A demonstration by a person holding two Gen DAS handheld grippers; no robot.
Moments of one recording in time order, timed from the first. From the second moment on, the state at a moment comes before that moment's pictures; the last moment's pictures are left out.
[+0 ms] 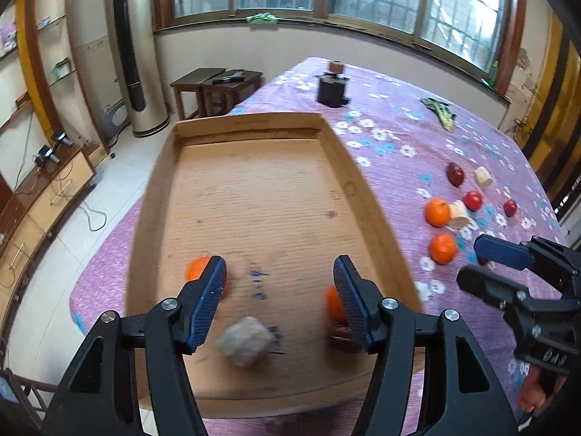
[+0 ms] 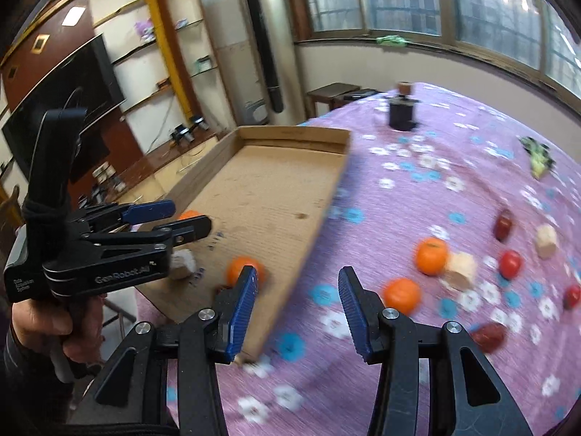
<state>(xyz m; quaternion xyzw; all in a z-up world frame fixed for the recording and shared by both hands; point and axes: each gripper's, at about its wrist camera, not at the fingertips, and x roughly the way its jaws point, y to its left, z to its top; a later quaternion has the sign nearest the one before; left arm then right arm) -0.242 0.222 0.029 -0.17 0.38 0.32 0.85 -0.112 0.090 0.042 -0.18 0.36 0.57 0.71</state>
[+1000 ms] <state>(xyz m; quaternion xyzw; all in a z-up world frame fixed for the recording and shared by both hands) -0.159 0.143 0.031 -0.14 0.41 0.21 0.88 -0.029 0.001 0.016 -0.13 0.41 0.48 0.77</state>
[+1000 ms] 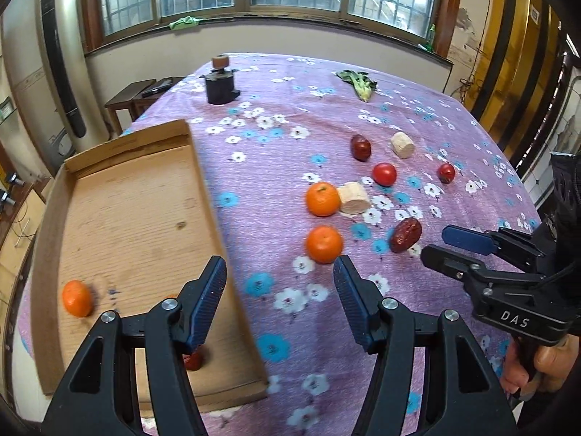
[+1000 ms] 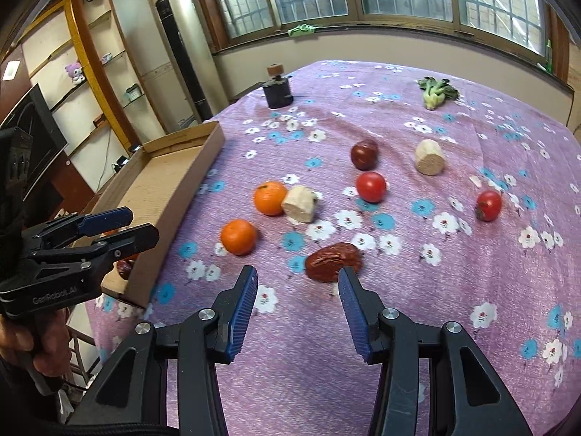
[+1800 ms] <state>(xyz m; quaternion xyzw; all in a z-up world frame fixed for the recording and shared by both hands) -0.085 0.137 -0.025 -0.12 0.46 0.22 0.85 0.007 0.029 -0.020 -0.18 0.41 0.45 0.77</state>
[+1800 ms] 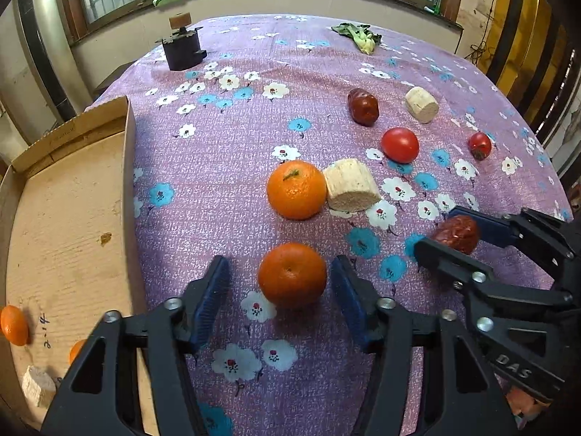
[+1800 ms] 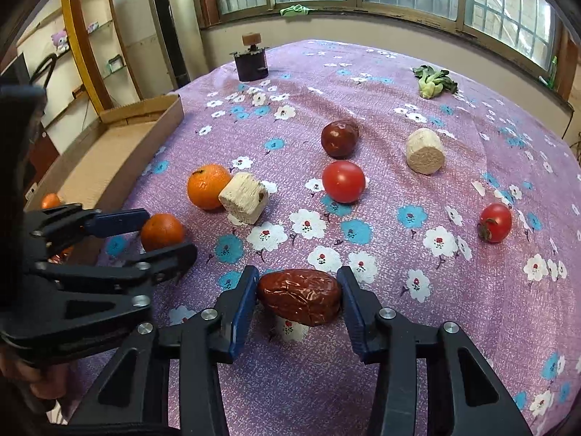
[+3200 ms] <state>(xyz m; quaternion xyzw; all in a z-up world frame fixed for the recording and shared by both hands) -0.172 0.155 0.038 -0.16 0.38 0.20 0.89 -0.055 0.017 0.038 -0.13 0.37 0.51 0.76</state>
